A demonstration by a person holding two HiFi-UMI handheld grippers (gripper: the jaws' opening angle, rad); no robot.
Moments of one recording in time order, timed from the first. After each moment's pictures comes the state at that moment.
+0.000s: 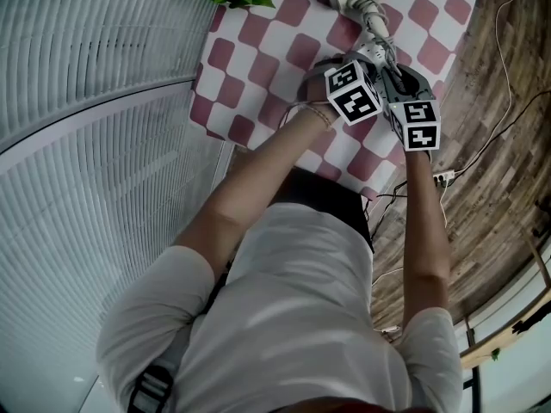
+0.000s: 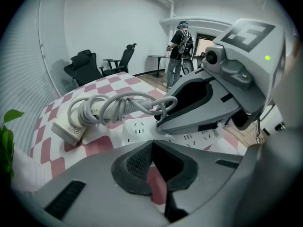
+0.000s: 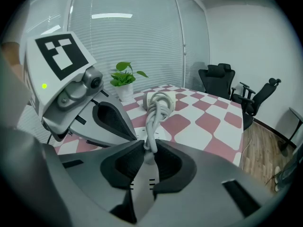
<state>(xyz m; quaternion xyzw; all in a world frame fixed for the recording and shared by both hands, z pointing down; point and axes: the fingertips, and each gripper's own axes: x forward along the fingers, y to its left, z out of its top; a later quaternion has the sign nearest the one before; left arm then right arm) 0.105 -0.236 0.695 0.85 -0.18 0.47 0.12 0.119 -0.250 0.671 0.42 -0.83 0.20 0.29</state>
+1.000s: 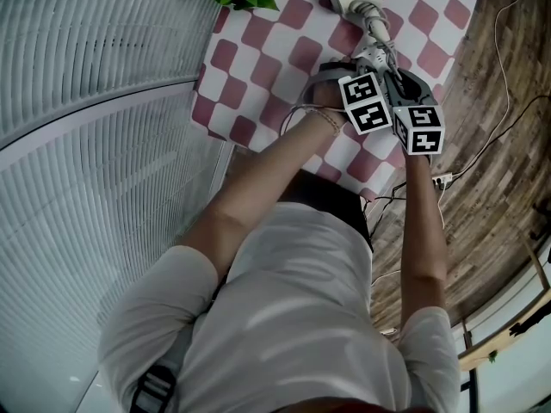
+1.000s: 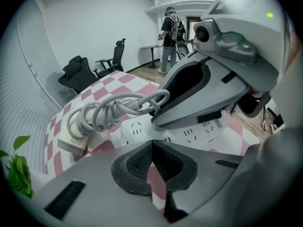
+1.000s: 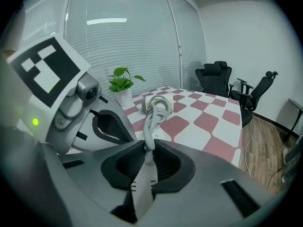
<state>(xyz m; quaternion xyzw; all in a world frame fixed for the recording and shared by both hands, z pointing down) 0.107 -0.233 0.706 0.83 -0.17 0.53 0.05 0.121 -0.251 0.665 0.44 -0.83 0.21 0.26</state>
